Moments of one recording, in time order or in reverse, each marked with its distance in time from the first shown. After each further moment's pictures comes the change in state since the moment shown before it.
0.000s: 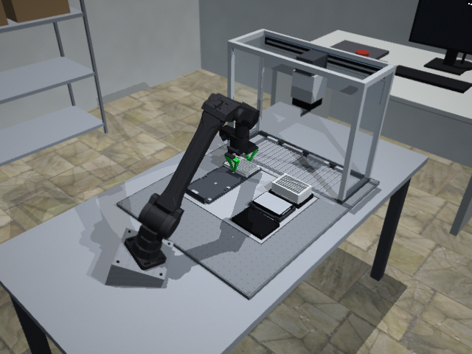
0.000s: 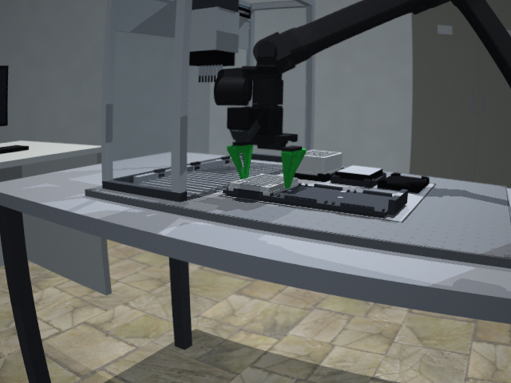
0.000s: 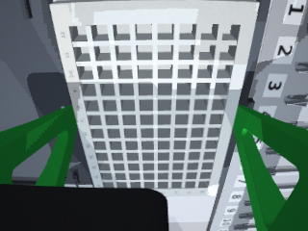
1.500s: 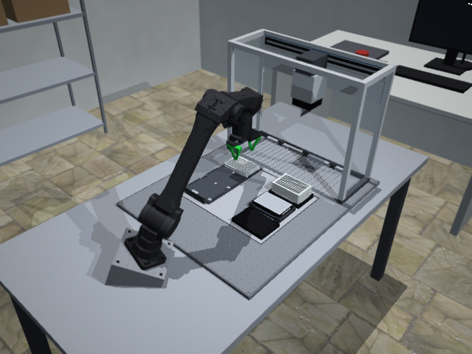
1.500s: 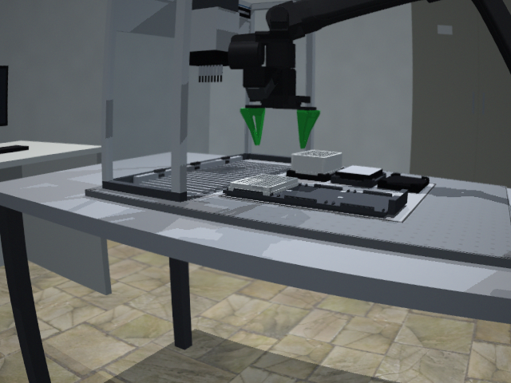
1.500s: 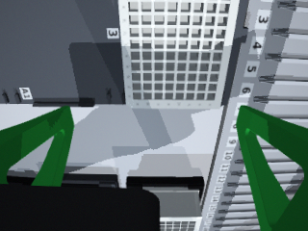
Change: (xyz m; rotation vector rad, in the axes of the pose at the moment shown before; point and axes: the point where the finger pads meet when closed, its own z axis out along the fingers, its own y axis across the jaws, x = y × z) arm 0.024 0.015 -0.074 -0.011 0.001 -0.012
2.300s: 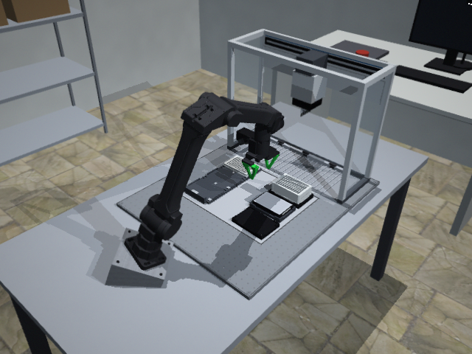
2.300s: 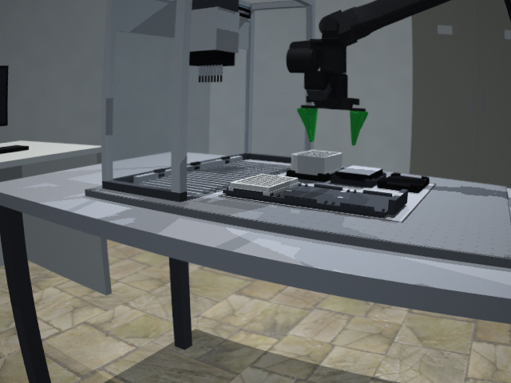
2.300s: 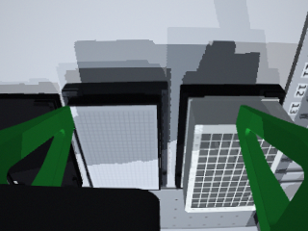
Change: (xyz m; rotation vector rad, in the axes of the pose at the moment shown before) arm 0.133 0.060 -0.001 0.000 -0.005 0.017
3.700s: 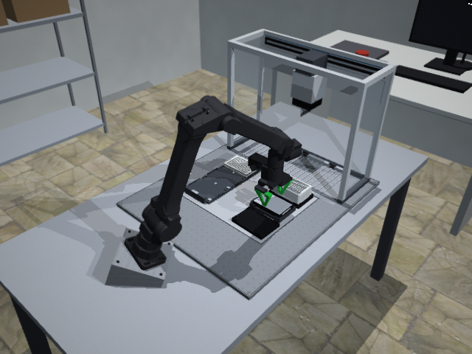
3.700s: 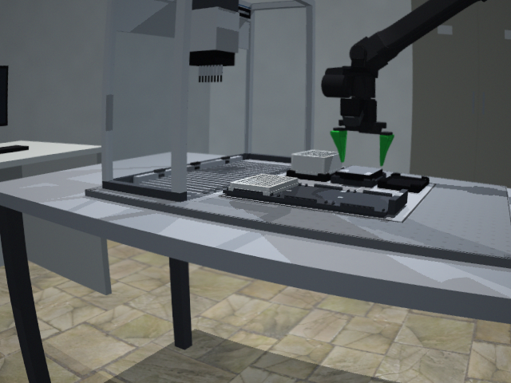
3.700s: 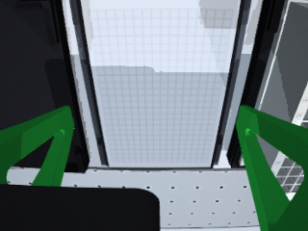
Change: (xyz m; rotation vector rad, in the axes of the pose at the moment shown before) arm 0.096 0.039 0.050 -0.001 0.003 -0.017
